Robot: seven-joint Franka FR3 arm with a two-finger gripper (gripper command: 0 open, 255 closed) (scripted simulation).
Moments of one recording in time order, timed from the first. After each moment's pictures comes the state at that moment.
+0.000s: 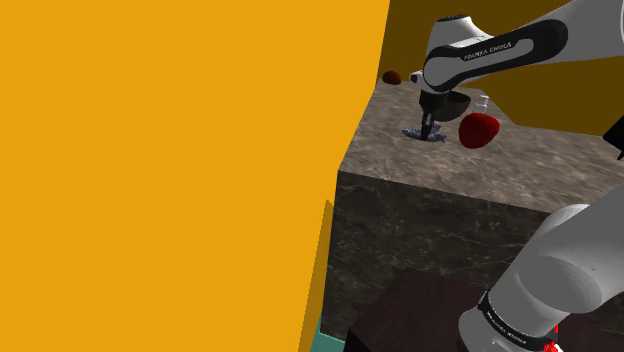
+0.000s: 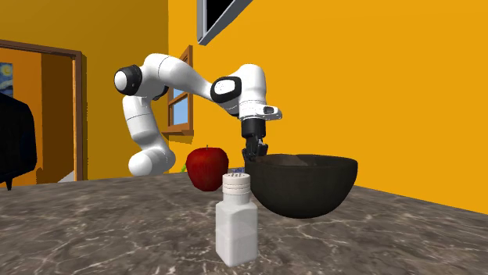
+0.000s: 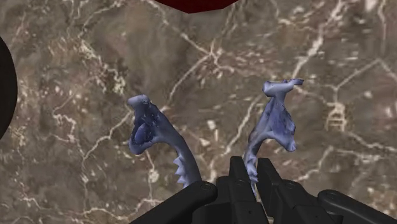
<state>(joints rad) -0.08 -0.33 -0.37 -2.27 -0.34 2.05 -0.72</state>
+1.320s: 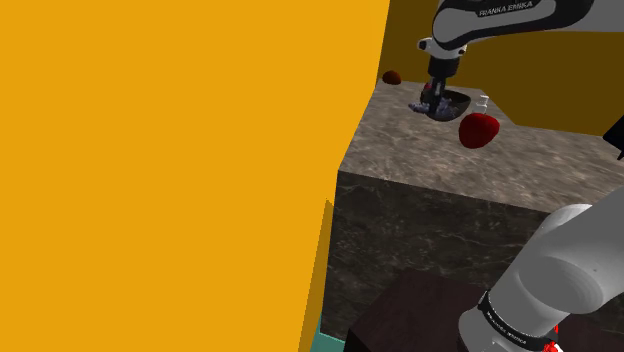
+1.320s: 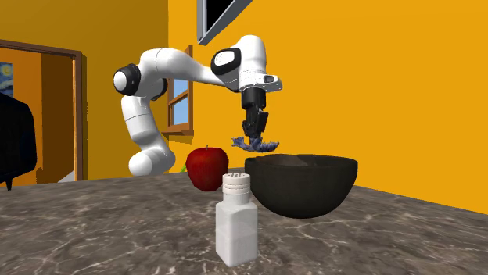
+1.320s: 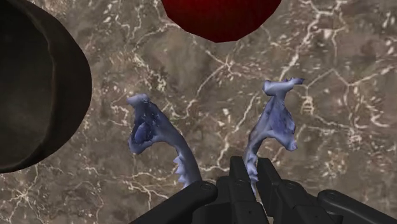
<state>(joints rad) -0.07 -0.35 -0.35 -2.07 -0.31 1.83 -0.76</state>
